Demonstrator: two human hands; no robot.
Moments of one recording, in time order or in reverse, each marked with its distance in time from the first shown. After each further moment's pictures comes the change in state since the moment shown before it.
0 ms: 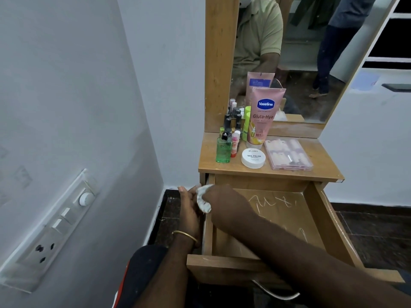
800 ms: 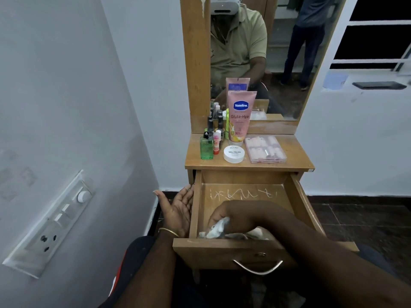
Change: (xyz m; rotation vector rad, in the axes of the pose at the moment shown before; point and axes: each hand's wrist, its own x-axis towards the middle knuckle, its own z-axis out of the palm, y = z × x) left_hand -0.022 -0.010 -0.018 -0.201 -0.232 -0.063; right_hand -0.076 0.037 -0.047 0.255 -0.566 -0.104
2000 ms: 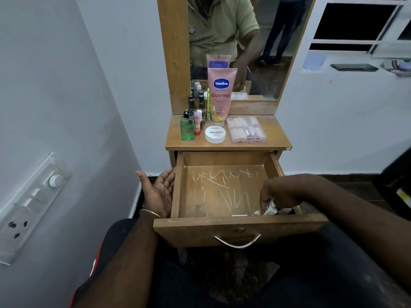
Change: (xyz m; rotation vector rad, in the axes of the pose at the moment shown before) left_hand -0.002 -0.002 -0.003 0.043 -0.012 -0.007; right_hand -0.085 0.105 -0.008 -0.180 -0.078 0.327
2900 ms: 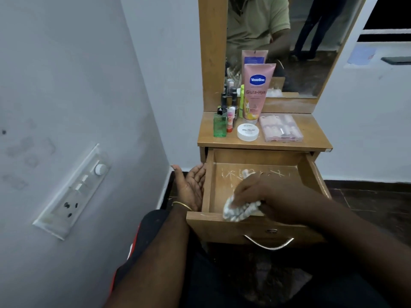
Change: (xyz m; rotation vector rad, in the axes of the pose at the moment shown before) left_hand 0.004 -0.002 0.000 -0.040 0.028 0.008; right_hand -0.016 -0.112 -0.002 -0.035 0.524 -0.535
